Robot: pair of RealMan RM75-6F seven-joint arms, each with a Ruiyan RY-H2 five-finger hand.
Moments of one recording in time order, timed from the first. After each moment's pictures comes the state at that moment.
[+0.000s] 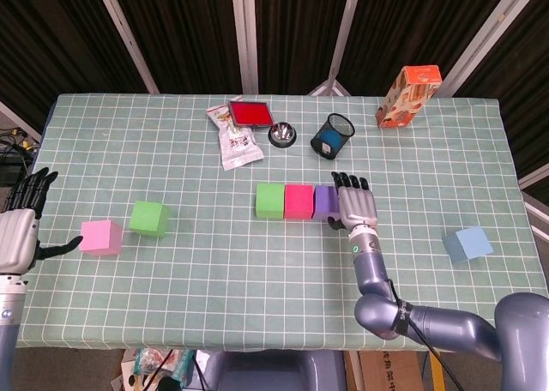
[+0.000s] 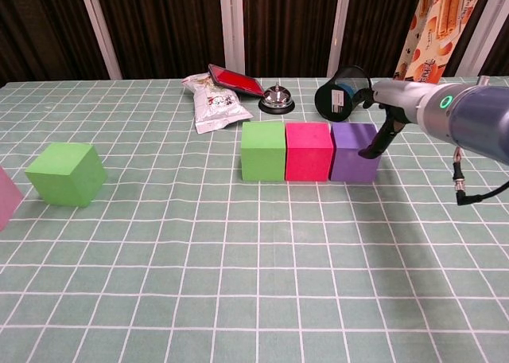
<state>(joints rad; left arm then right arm) -0.24 -1.07 -0.19 -1.87 1.26 1.42 0.11 0.91 -1.59 0.32 -1.58 -0.34 1.17 -0.70</state>
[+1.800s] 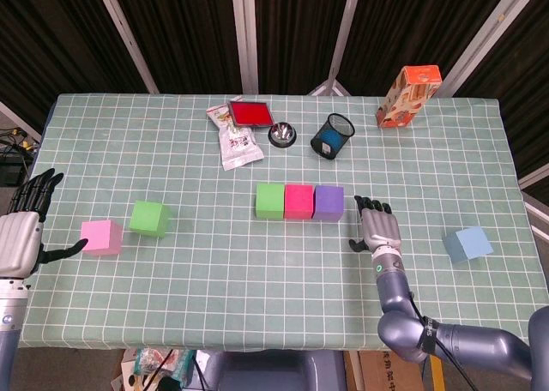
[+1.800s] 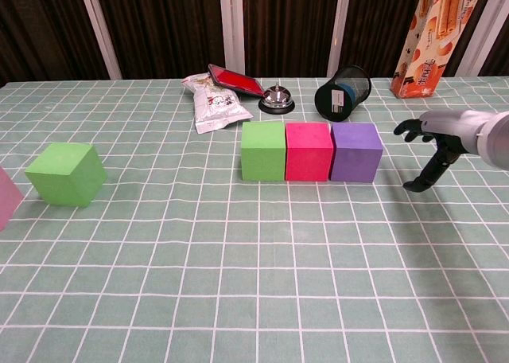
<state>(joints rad) -0.23 -1.06 -0.18 -1.91 1.30 1.43 0.11 0.82 -1.48 0.26 -1.74 -0.27 1.19 -0.68</state>
